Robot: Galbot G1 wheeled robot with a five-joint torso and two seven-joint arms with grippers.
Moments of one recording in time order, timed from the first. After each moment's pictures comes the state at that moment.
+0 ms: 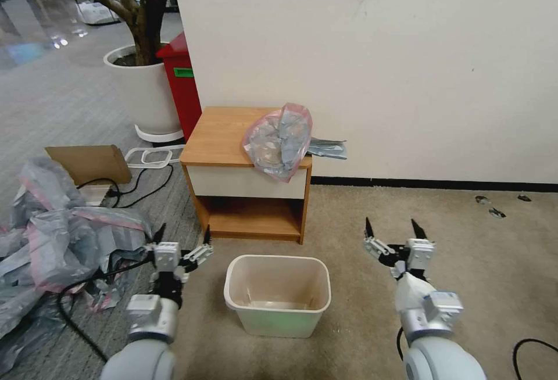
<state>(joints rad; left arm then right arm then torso) 1.70 -1.48 -0.62 -2.24 -0.05 0.07 0.00 -1.69 1.58 0.54 2.26 0.03 -0.05 0.06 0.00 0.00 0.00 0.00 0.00</state>
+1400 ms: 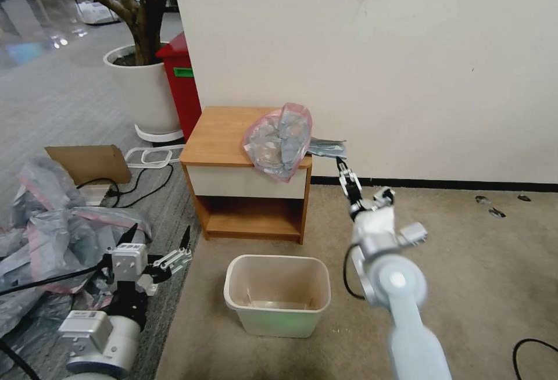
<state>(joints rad) 1.87 -1.42 -0.71 -2.51 -0.17 0.25 0.00 -1.09 1.61 0.44 1.85 1.26 -0.16 0.26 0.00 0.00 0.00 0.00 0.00</state>
